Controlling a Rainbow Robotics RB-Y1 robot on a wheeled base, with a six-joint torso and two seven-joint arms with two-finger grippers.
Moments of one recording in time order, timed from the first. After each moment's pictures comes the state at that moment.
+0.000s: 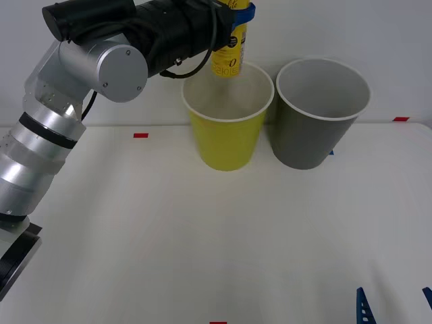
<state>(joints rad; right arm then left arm) 1.07 -0.27 0.17 -2.00 -0.04 -0.74 1.37 -0.89 0.45 -0.34 -1.57 0.92 0.51 -1.77</state>
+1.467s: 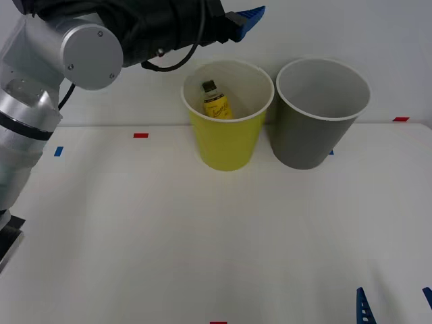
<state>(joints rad) 1.07 -0.27 0.17 -2.00 -0.04 -0.74 1.37 -0.89 0.52 -0.27 -1.72 0.96 0.74 -1.76</state>
